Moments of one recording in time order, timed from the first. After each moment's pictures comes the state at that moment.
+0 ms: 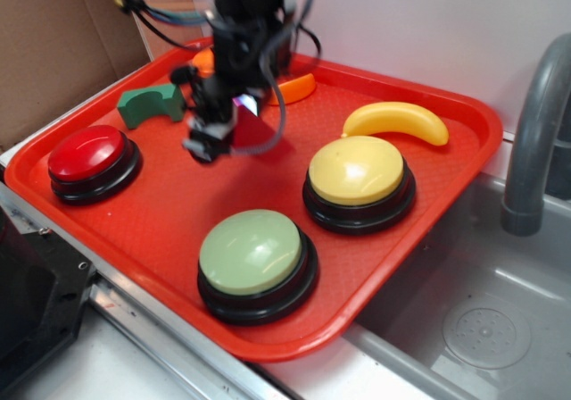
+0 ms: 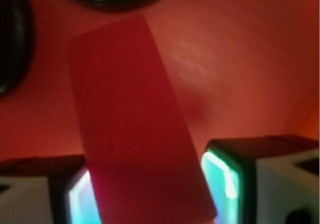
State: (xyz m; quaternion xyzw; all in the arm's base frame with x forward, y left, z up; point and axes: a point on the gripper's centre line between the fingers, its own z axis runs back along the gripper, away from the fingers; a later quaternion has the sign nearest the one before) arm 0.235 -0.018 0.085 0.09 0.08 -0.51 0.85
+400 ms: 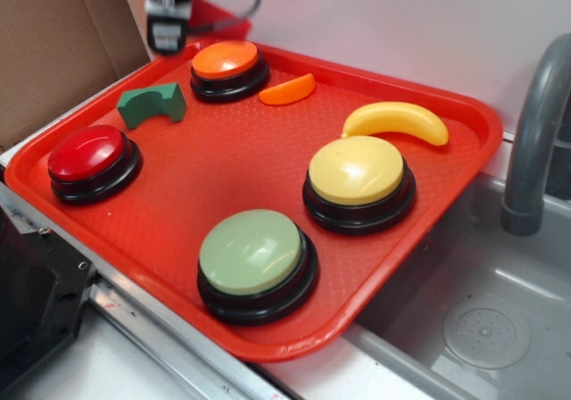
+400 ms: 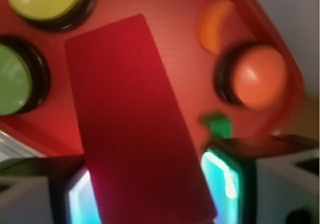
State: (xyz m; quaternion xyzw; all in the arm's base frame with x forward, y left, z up) arm 0.222 -0.013 0.180 0.12 0.13 -0.28 0.94
